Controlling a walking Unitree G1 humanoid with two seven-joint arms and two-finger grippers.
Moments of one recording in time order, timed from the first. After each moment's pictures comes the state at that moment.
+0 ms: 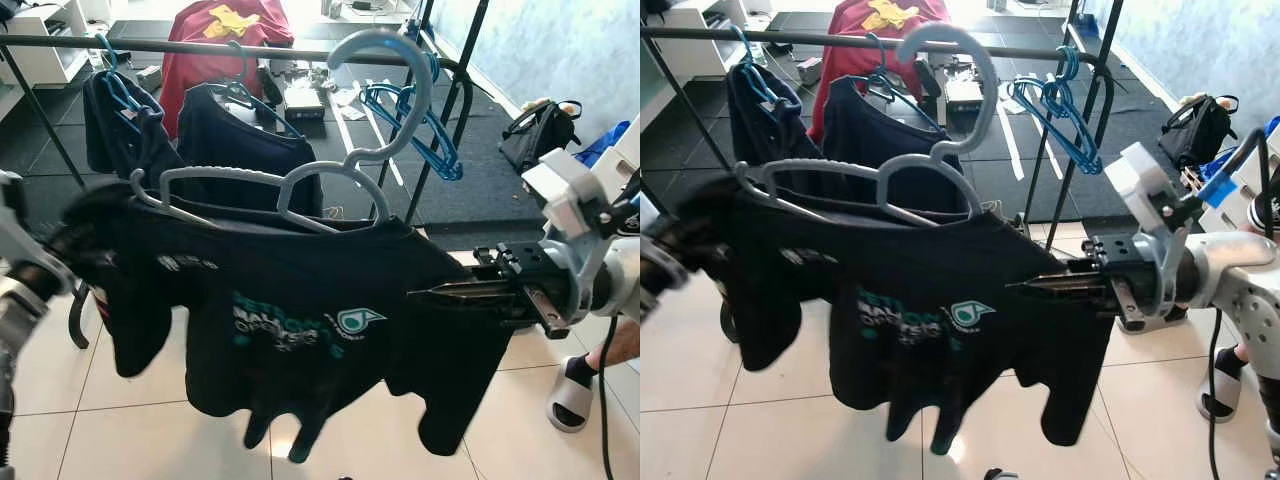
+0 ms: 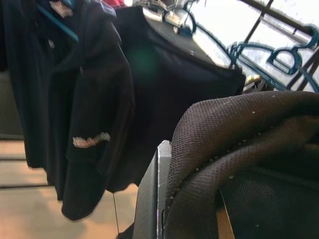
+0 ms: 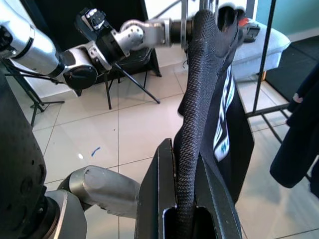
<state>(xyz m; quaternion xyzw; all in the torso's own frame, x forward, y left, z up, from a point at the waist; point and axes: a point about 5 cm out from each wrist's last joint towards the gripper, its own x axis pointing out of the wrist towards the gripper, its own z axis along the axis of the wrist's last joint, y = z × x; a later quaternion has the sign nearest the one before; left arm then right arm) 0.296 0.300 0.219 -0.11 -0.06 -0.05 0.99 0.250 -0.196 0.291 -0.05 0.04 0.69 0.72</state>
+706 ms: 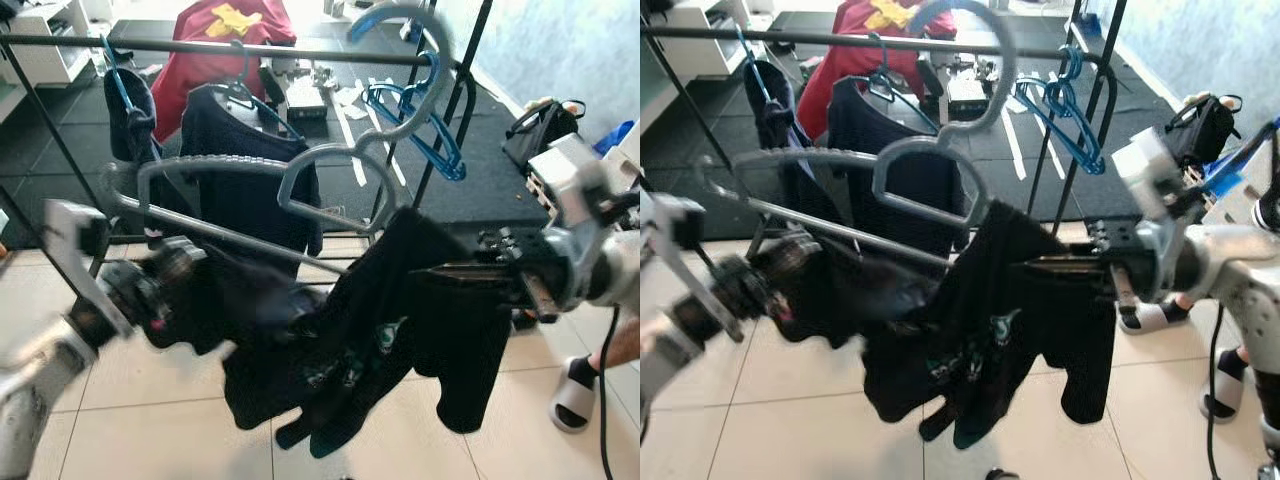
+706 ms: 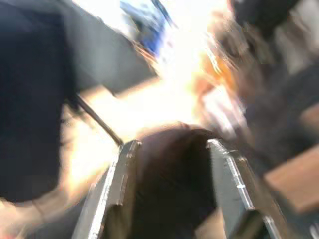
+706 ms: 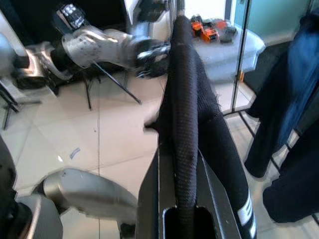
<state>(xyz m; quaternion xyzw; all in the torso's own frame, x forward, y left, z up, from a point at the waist) 0.235 0.214 0.193 -0.02 0.02 -0.41 0.91 0.261 -0.200 0.286 -0.08 0.04 0.65 0.75</state>
